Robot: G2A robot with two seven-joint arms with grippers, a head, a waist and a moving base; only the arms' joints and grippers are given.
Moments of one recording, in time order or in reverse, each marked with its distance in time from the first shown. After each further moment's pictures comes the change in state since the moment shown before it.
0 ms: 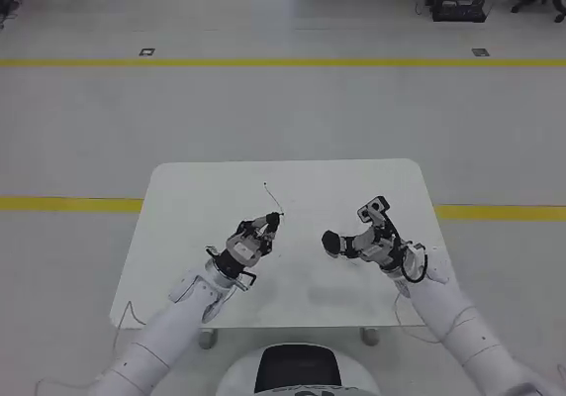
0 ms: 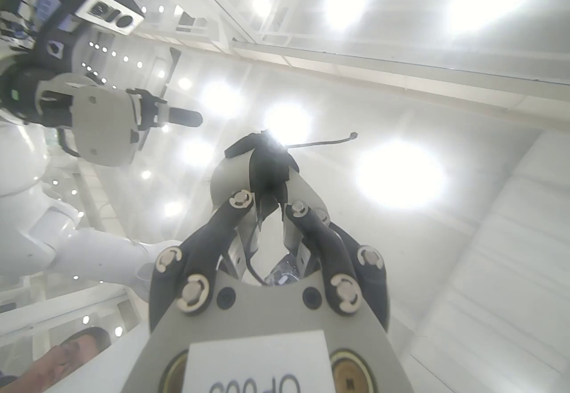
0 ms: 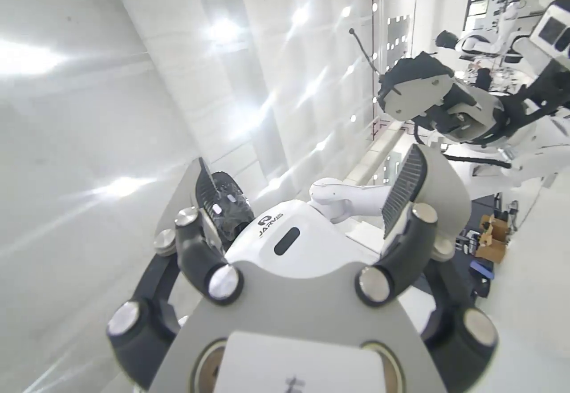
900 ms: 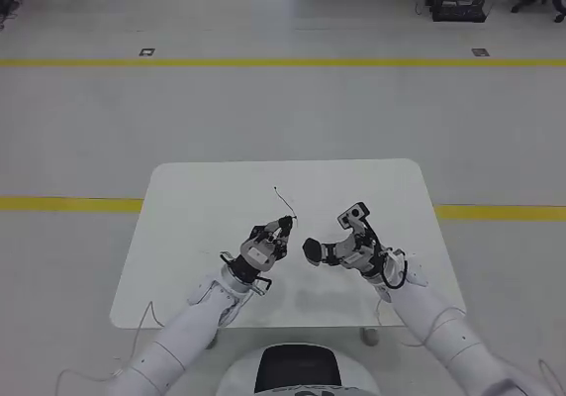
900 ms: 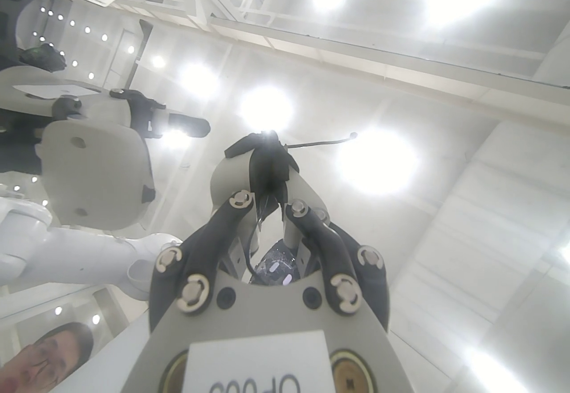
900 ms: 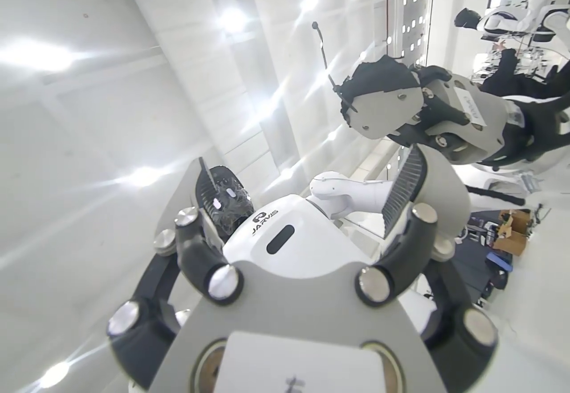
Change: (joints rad) left arm -0.028 -0.056 0.085 0.051 -0.056 -0.077 -0.046; right arm 0.009 -0.060 -0.067 0.016 0.006 -0.055 0.008
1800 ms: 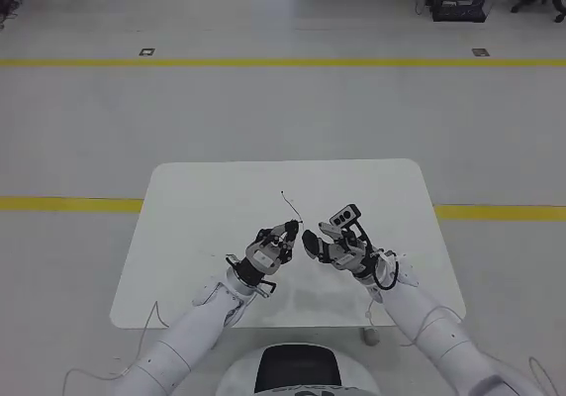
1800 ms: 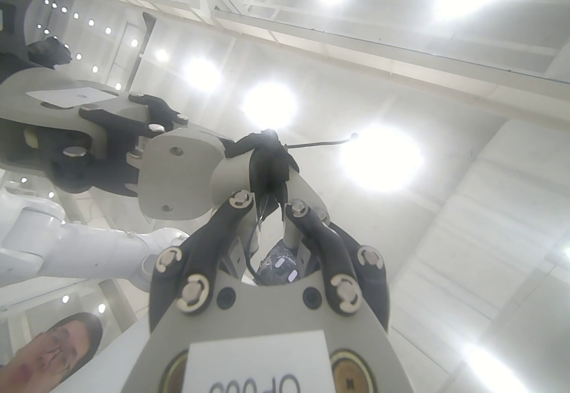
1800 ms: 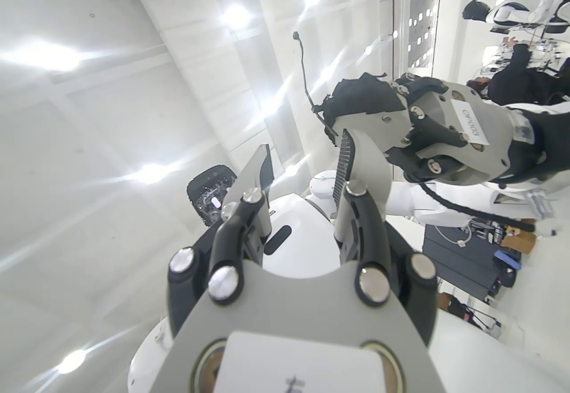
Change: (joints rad) left arm -0.003 -0.028 0.004 0.033 0.036 0.009 -0.029; right arm 0.014 -0.052 -0.002 0.052 -0.014 0.001 0.024
